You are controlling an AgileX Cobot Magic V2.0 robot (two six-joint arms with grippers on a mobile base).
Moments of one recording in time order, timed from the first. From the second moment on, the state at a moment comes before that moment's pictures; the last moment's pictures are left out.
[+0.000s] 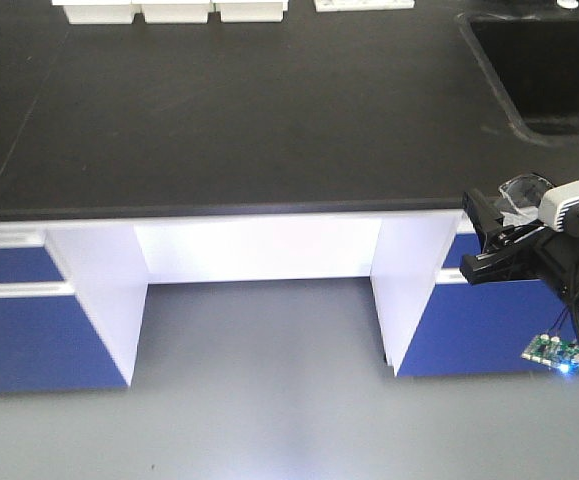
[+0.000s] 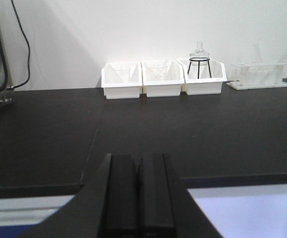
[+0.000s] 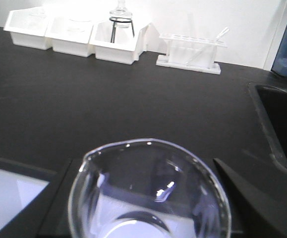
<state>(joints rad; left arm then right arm) -0.01 -0.01 0.03 0.16 0.05 -0.12 0.14 1.24 -0.26 -0.21 -0.76 0.05</state>
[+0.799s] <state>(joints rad) -0.01 -0.01 0.03 0.16 0.05 -0.12 0.14 1.24 -0.26 -0.21 -0.76 0.05</state>
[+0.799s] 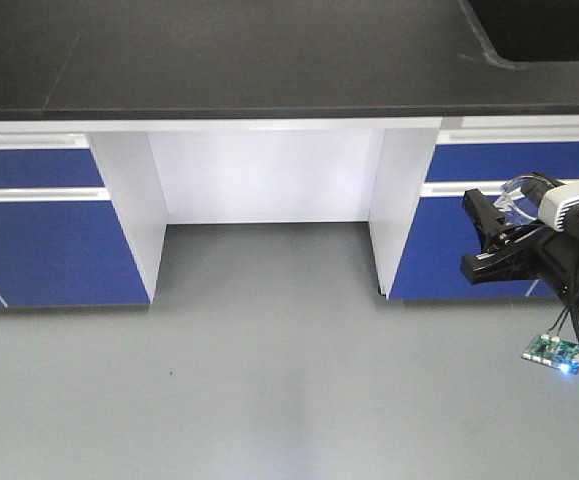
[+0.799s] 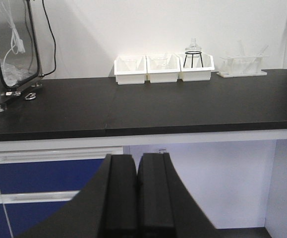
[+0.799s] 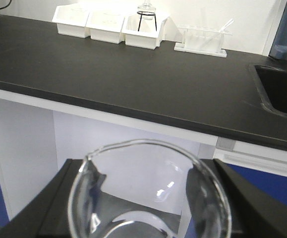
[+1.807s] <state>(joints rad) -0.01 -0.01 0.03 0.16 0.05 -0.12 0.14 1.24 -0.26 -0.21 -0.76 0.05</state>
